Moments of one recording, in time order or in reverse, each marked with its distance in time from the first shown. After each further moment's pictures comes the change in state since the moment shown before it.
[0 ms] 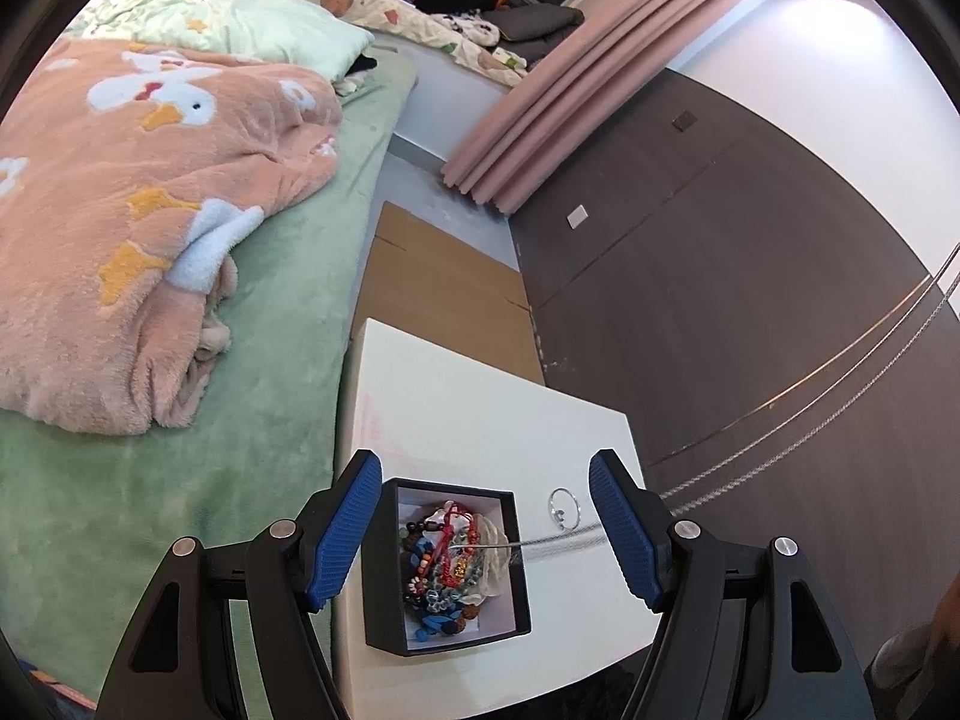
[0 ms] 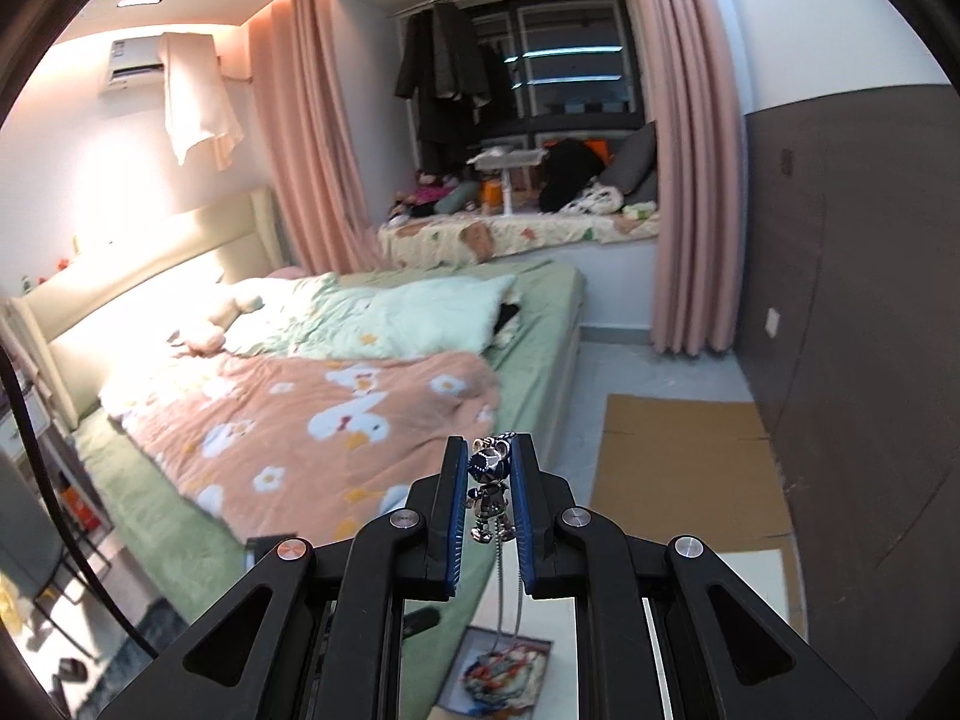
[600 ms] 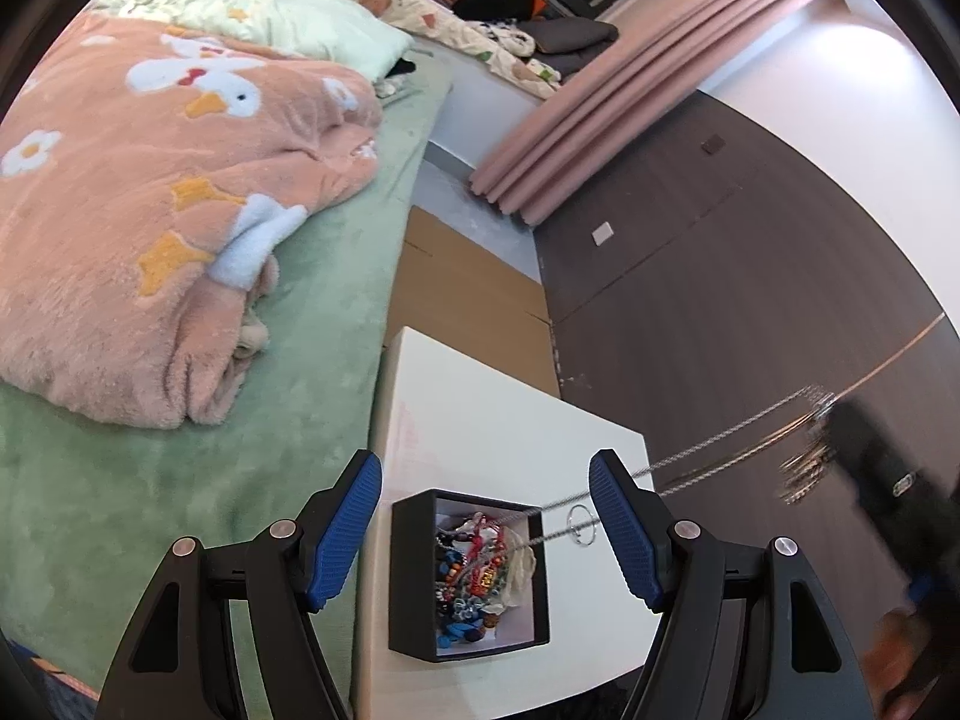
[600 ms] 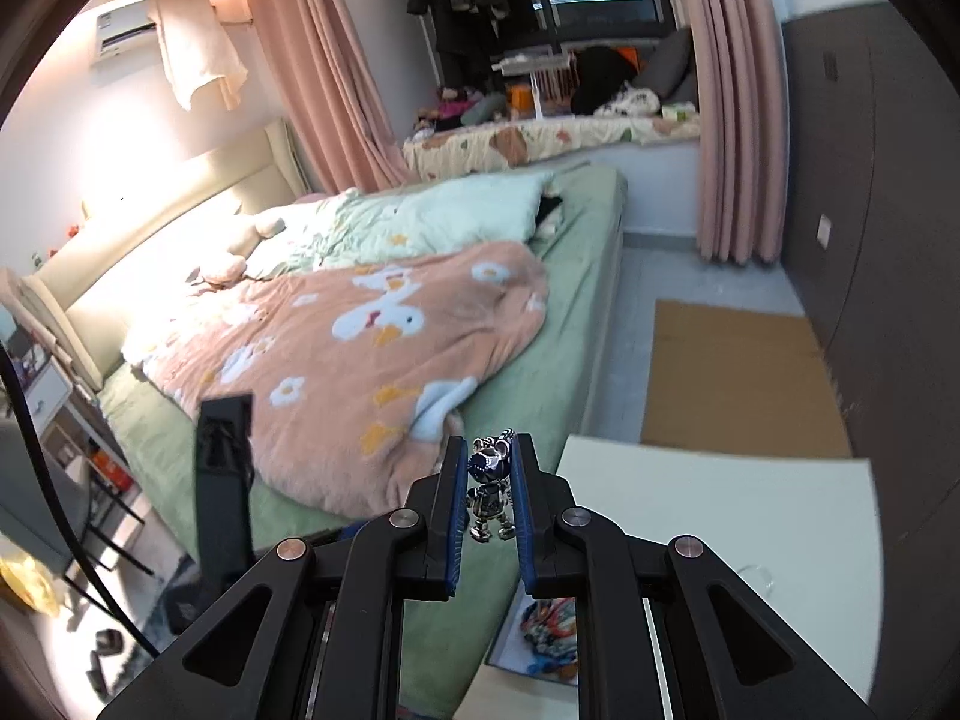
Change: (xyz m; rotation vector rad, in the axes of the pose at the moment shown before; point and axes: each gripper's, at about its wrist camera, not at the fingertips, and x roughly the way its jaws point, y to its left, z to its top) left arm -0.006 0.023 0.006 -0.076 -0.020 0.035; right arm 0.085 0.014 -0.082 0.058 0.195 0.092
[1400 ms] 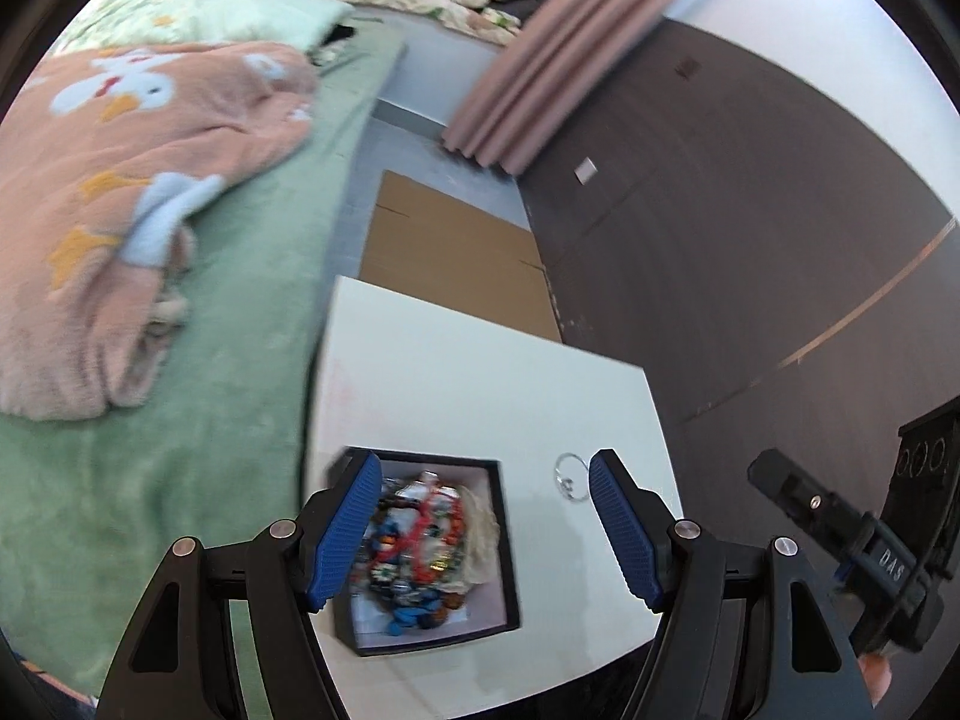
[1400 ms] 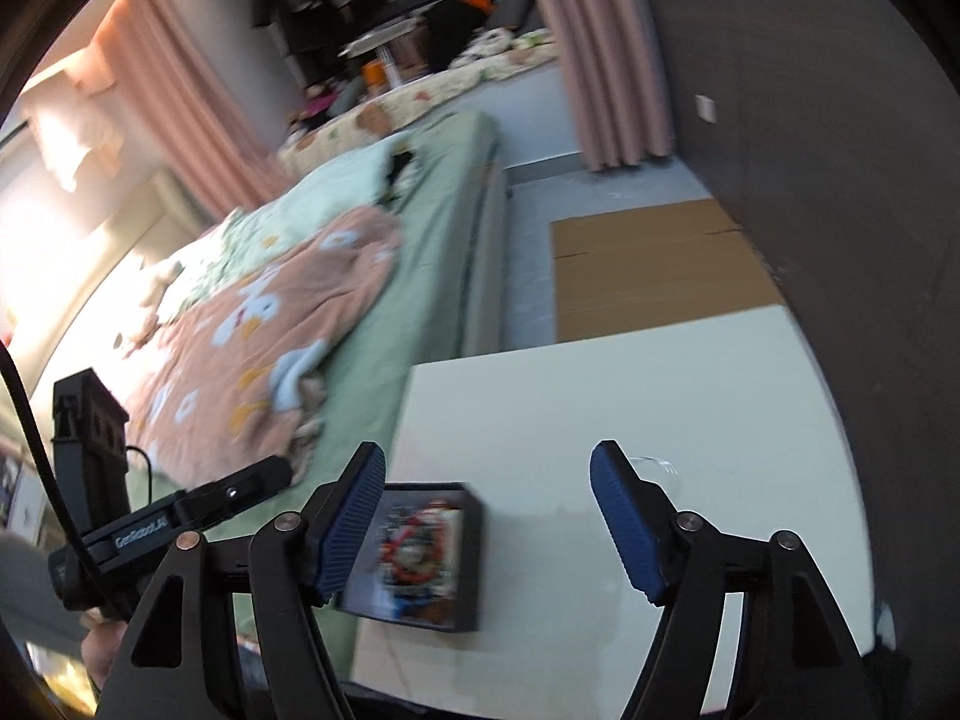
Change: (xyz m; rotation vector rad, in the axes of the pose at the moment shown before) left arm 0.053 -0.062 -0.033 0.164 0.113 0.034; right arm -0.021 -0.151 -0.073 0.300 0.058 -0.132
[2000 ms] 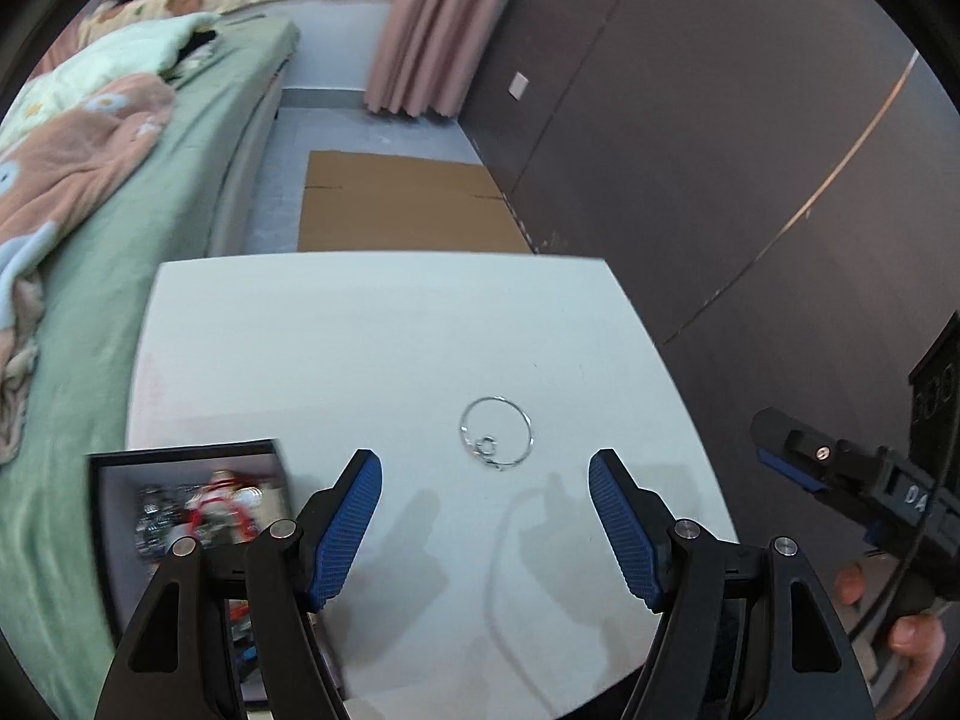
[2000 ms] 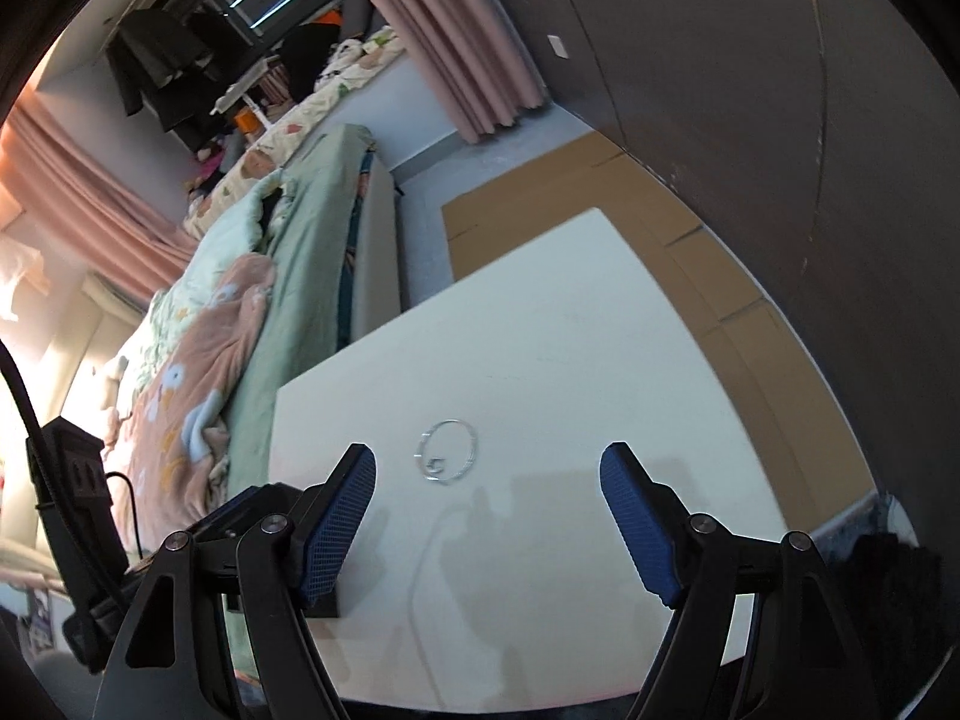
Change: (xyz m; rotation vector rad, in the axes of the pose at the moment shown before) left arm 0.114 -0.104 -0.040 0.258 0.122 0.072; right arm 0.004 -0.152 -0.029 0.291 0.039 -0.066
